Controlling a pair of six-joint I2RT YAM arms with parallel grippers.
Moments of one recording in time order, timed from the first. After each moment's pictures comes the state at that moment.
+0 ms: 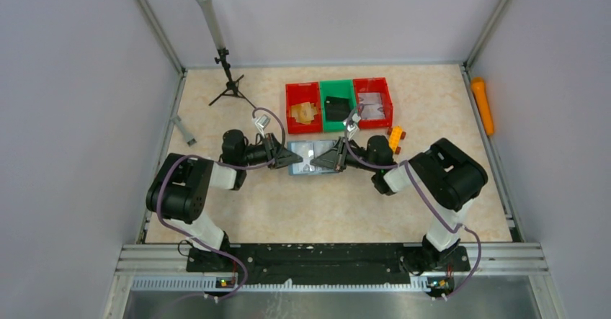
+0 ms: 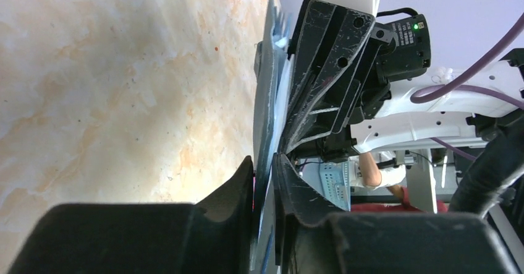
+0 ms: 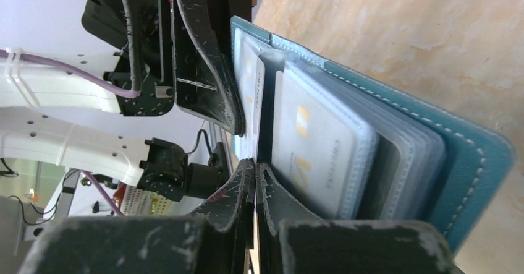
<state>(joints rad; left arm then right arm) -0.21 1.65 0.48 0.97 1.04 -1.05 0.60 1.81 0.57 1.17 -0.64 1.01</state>
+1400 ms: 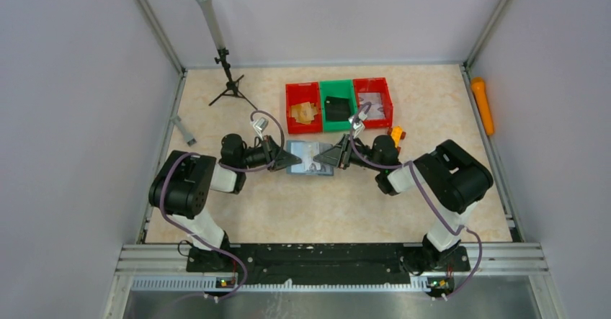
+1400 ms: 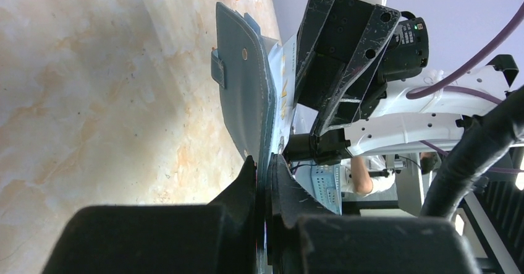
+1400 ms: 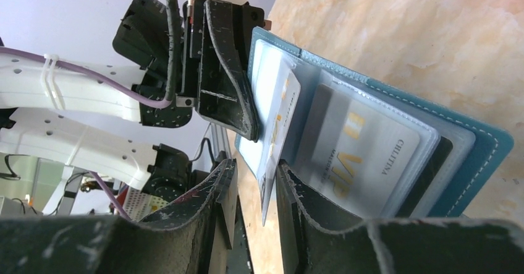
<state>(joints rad) -0.20 1.69 0.43 1.11 1.04 -1.13 0.57 1.77 0.54 1.22 -0.64 1.02</state>
